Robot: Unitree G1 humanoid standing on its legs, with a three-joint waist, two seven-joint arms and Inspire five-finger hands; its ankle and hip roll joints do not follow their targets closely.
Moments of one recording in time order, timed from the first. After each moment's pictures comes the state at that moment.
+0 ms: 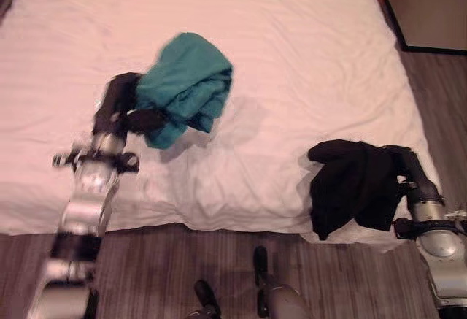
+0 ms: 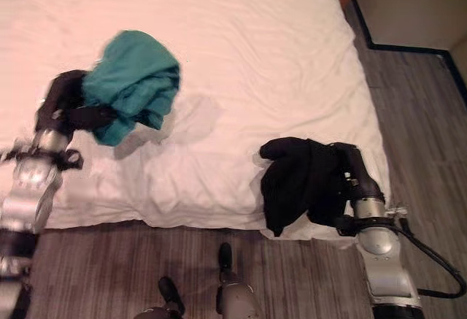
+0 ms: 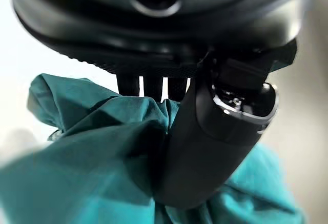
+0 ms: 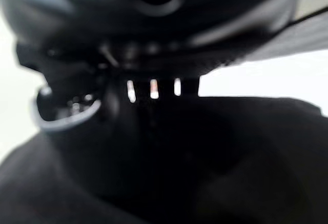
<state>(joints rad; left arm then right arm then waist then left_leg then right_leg) -0.15 0.52 0.30 0.05 -0.35 -0.10 0.10 0.06 -0.64 -0.34 0.00 -0.04 -0.01 -0.05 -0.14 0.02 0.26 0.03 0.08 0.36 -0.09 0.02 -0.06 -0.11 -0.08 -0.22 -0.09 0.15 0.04</state>
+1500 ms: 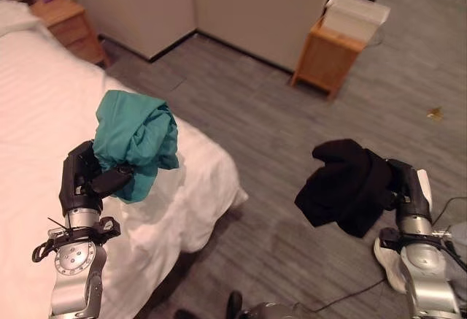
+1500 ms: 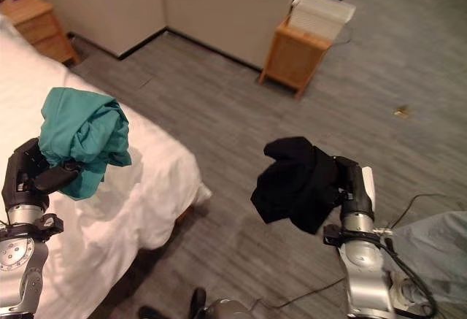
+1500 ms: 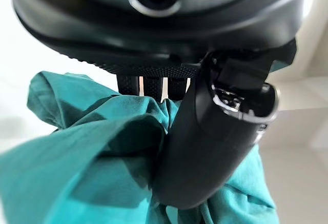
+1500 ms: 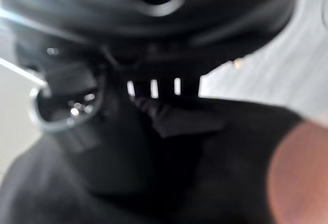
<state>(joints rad) 0.14 0.42 0.30 -0.10 -0.36 -0.11 0.16 0.11 -0.43 -0.27 0.00 0.07 -0.01 -0.10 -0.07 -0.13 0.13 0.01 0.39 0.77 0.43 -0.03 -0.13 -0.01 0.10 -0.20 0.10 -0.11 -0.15</state>
